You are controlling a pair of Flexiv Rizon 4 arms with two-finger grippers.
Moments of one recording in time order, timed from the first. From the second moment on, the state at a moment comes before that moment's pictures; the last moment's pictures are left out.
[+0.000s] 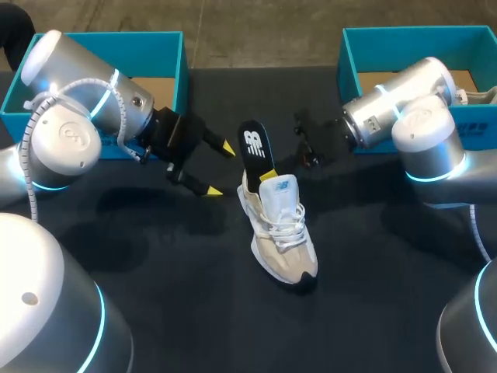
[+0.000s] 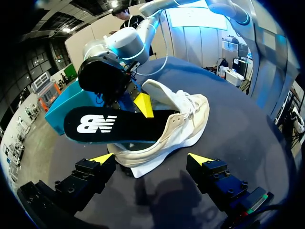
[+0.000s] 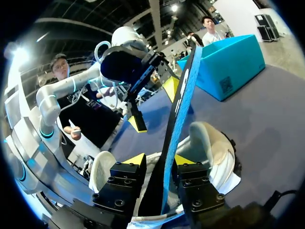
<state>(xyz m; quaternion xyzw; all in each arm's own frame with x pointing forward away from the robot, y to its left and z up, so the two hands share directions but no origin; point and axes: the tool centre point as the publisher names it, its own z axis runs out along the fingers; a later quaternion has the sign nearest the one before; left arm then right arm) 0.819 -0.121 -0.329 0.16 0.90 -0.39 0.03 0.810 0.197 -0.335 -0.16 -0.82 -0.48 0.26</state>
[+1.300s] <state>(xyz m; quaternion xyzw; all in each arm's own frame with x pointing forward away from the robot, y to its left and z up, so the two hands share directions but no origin) 0.818 -0.114 -0.326 0.16 0.91 -0.39 0.04 0.811 0.199 -0.346 -0.13 -0.83 -0.42 0.33</state>
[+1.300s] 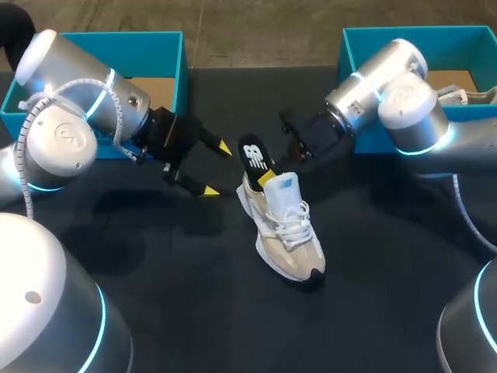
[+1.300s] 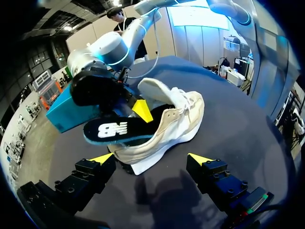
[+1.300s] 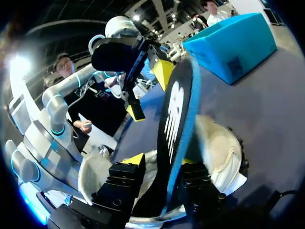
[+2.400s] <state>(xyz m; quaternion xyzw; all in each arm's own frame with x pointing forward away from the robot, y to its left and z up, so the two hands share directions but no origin) 0.817 -0.113 -0.328 0.15 0.91 -0.39 0.04 0.801 0.190 -0.349 -0.13 -0.85 -0.34 0.37</state>
